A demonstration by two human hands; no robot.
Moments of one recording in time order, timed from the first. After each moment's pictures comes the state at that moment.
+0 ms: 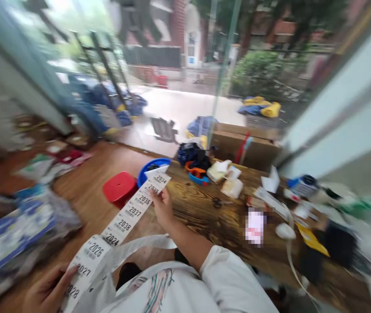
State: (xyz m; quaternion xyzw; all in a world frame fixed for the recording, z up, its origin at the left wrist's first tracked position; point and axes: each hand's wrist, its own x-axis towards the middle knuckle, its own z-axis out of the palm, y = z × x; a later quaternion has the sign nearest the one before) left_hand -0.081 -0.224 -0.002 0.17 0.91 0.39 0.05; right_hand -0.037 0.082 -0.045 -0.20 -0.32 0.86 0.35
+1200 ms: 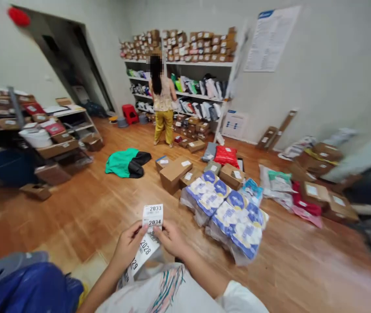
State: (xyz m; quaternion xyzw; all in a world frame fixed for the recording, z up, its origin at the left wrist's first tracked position) left_hand -0.449 -1.346 0.113 -0.29 0.70 0.59 -0.29; right_hand -0.603 -1.271 0.082 0.55 -0.50 0.59 -0.32
